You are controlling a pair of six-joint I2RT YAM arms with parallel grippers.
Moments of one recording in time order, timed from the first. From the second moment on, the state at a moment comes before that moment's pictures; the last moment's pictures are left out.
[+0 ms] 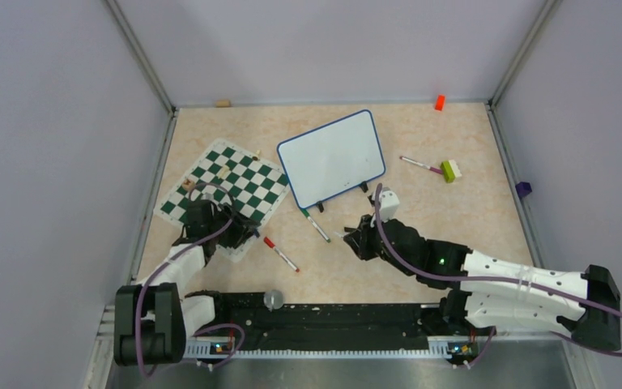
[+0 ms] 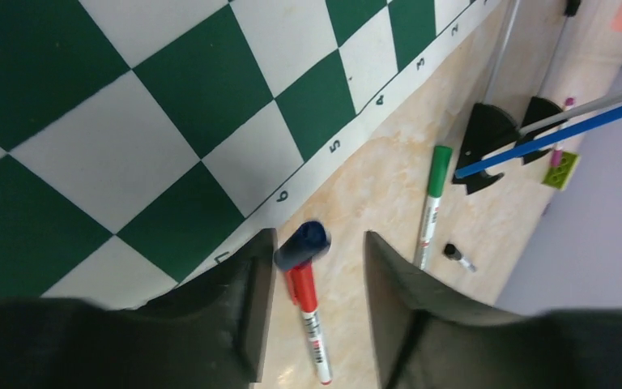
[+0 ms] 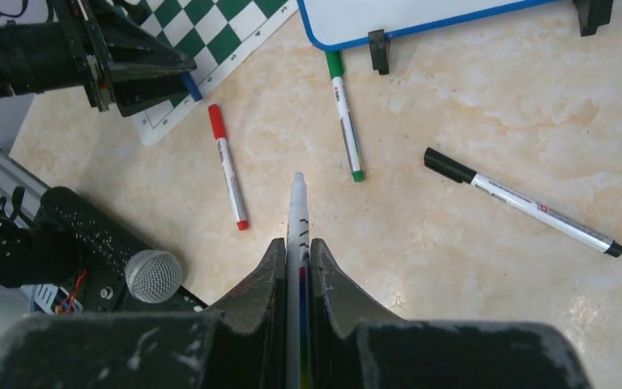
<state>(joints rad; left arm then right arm) 0.06 1.11 0.33 -0.01 0.42 -0.88 1.17 0.91 0.64 -0.20 0.44 0.67</state>
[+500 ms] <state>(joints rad) 0.06 0.99 0.38 -0.17 0.42 -0.80 1.17 0.93 0.66 -0.34 0.41 0.72</state>
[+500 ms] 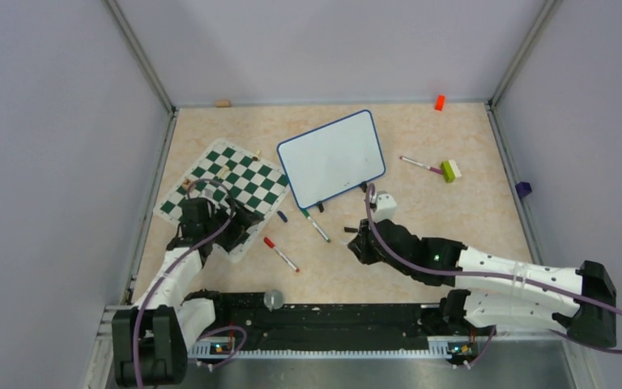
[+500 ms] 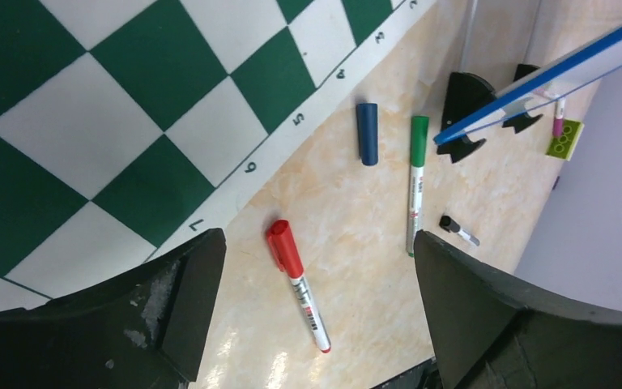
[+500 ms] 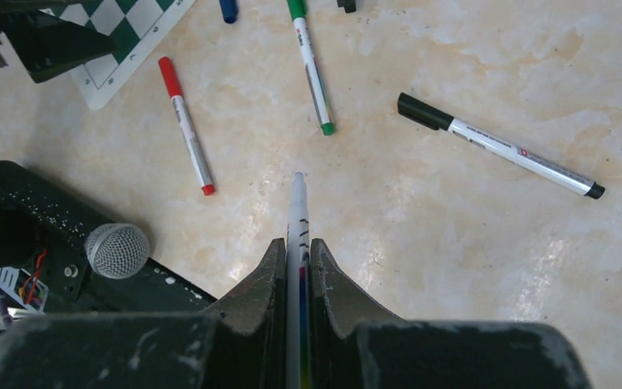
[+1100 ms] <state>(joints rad) 0.03 0.84 0.42 -0.26 0.57 -0.73 1.16 1.24 1.04 -0.84 0.48 0.91</state>
